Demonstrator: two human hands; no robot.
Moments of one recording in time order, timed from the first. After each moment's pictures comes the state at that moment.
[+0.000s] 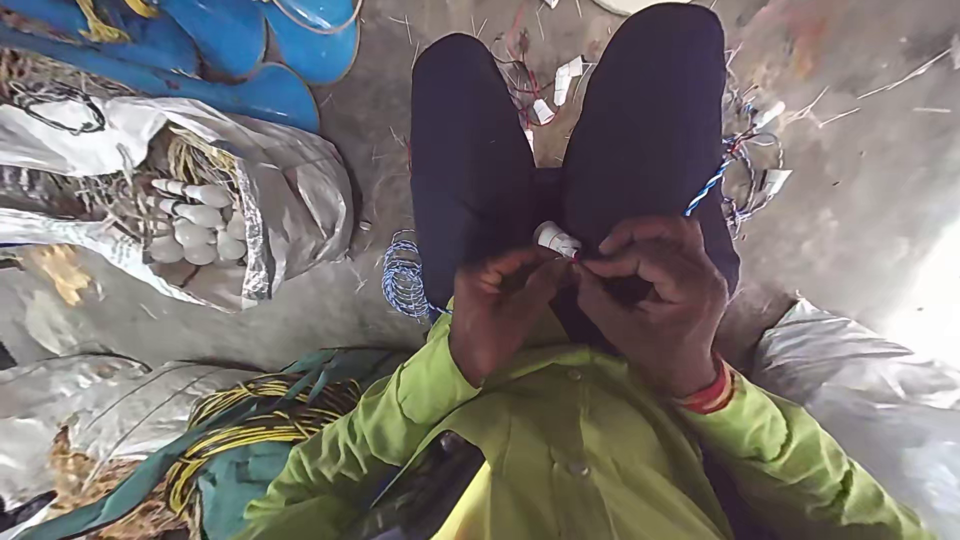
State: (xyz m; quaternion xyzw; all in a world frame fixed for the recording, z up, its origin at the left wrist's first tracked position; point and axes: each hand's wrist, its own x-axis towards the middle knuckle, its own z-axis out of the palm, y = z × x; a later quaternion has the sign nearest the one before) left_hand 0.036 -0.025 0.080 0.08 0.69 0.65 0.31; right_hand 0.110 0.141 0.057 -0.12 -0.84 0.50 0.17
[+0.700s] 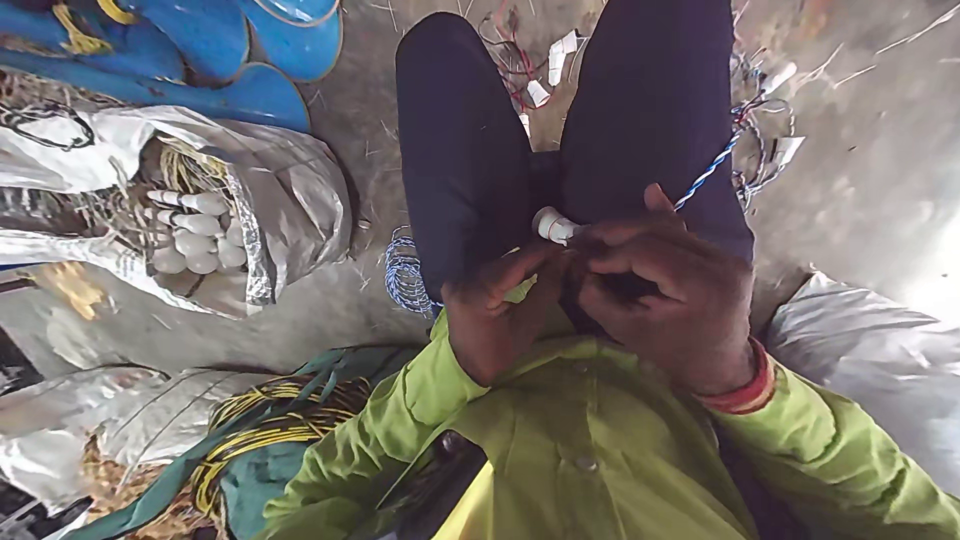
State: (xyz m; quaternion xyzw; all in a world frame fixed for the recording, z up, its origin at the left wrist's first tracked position) left_hand 0.041 -0.027 0.073 0.25 0.78 0.55 0.11; right_hand 0.110 0.145 0.072 -0.05 -0.86 0.50 0.13
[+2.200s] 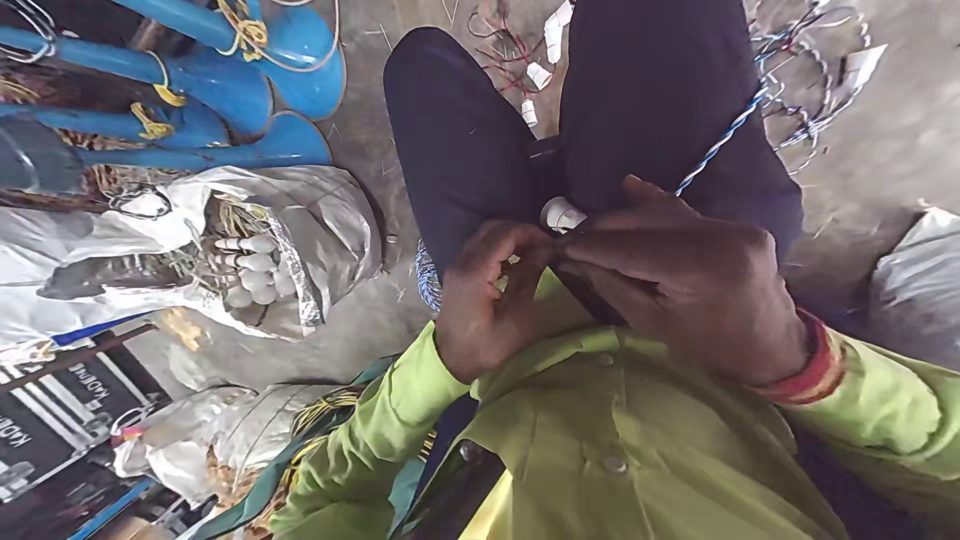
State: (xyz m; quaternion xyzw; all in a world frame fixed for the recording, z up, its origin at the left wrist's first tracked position) left_hand 0.005 -0.038 0.088 0.31 0.80 0.44 0.28; right_hand 0.111 0.147 0.071 -0.01 -0.86 0.50 0.11
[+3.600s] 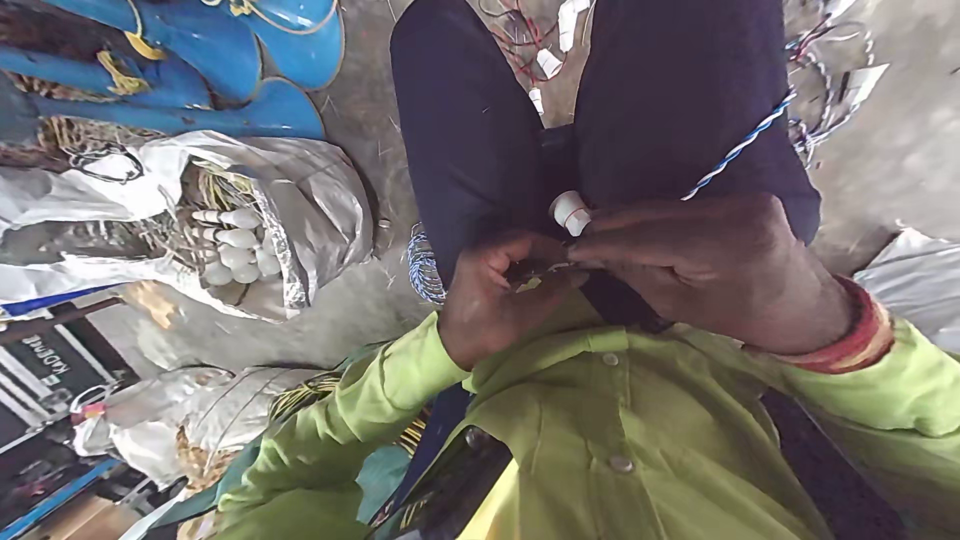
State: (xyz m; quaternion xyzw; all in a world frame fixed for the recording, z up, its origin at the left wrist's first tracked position) left_hand 0.011 -0.044 0.082 0.23 0.71 0.56 0.37; right_hand 0.097 0.166 0.060 0.10 -0.83 0.54 0.08
